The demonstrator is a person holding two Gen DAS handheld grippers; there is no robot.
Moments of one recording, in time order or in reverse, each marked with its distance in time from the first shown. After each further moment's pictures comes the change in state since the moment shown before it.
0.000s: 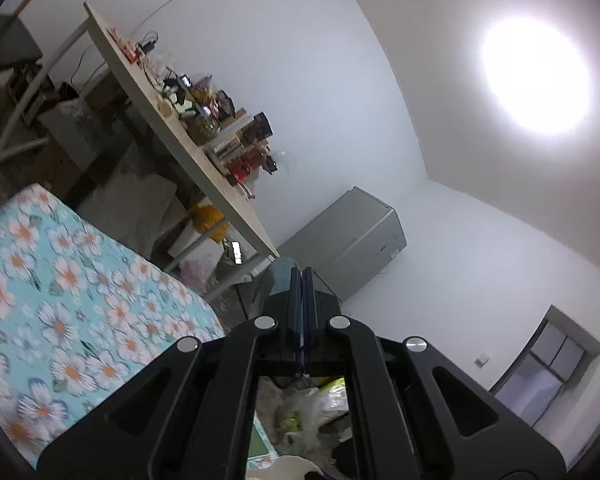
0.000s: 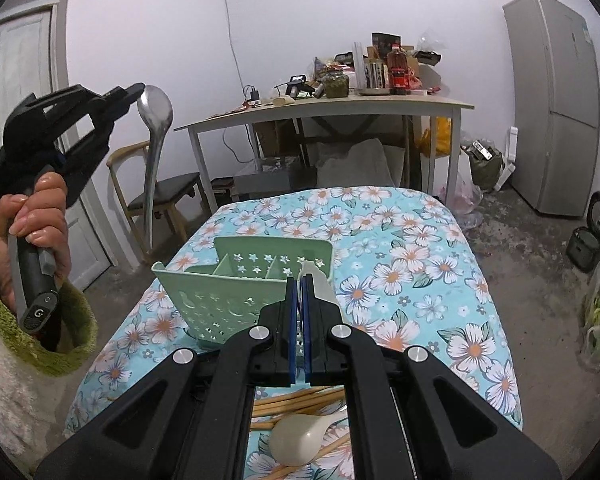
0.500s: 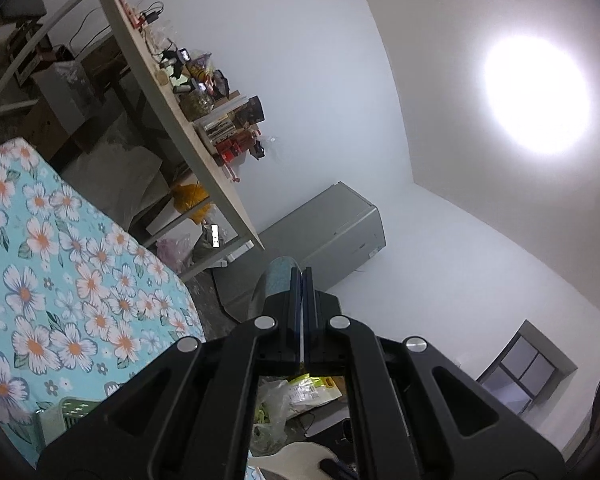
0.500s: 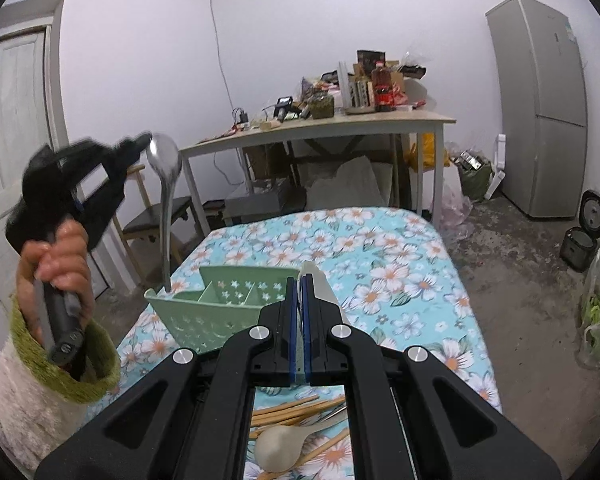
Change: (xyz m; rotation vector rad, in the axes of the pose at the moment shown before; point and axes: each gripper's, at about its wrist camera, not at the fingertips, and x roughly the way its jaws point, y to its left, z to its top) left arm 0.021 0.028 -0.018 -0.105 0.028 -0.081; right arm -0.025 -0.021 0.013 0.033 -0.080 -0.026
